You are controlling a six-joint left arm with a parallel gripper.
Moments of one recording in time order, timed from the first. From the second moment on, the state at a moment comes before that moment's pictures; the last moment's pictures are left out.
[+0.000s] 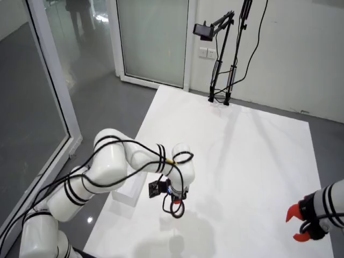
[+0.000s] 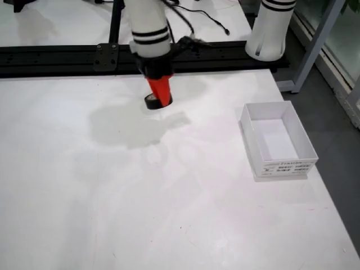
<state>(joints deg) -55.2 51.0 63.0 15.7 64.7 -87.1</state>
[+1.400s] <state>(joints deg) -25.9 33.8 84.4 16.2 66.1 -82.9</state>
